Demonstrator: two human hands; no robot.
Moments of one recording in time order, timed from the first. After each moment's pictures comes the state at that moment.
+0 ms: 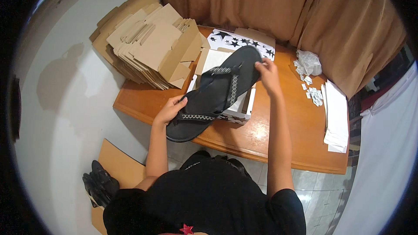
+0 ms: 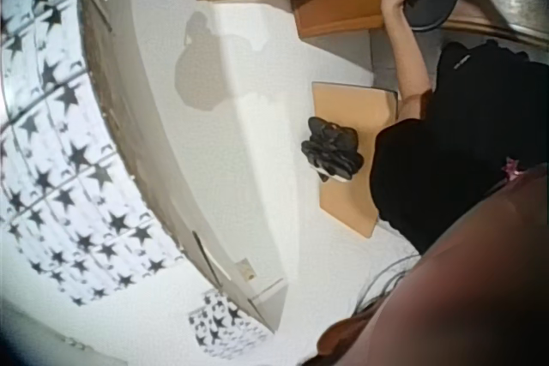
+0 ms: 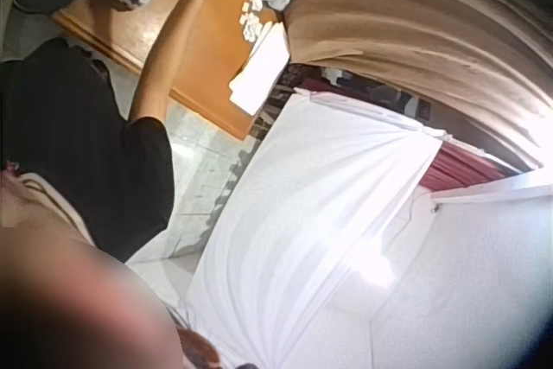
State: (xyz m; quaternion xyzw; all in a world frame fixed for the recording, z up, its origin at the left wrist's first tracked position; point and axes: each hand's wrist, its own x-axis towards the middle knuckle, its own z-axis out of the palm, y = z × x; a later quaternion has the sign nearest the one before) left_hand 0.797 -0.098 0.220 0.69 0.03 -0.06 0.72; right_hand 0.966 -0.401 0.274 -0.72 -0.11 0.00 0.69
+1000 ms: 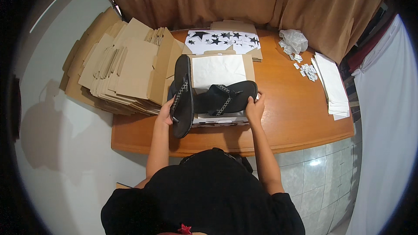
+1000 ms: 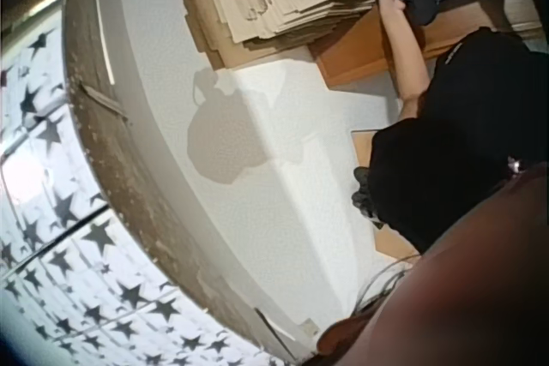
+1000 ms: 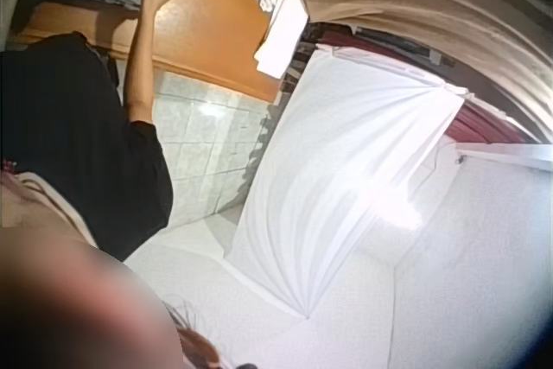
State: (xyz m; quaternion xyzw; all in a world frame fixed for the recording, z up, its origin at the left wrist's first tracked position) left_hand 0.919 -0.008 0.134 0.32 0.10 -0.27 0.90; right_hand 0.903 -0.336 0.145 -0.78 0.23 -0.17 0.56
